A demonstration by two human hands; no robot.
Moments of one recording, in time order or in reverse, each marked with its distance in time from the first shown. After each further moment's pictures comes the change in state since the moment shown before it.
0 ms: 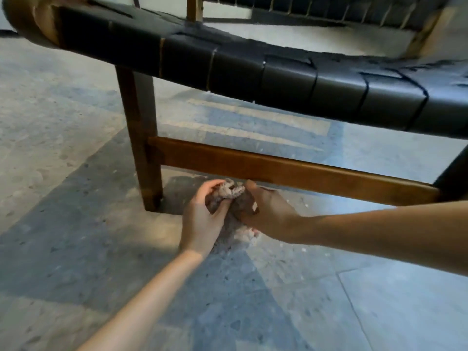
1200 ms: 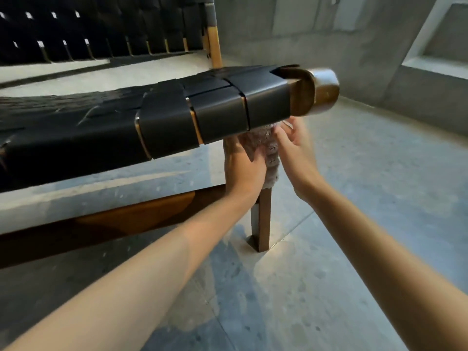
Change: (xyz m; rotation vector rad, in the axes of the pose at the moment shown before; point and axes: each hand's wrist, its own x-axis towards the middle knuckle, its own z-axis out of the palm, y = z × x) left_hand -0.001 0.248 0.322 -0.220 -0.385 0.037; right_hand -0.146 0.209 -0.220 0.662 1.039 0.213
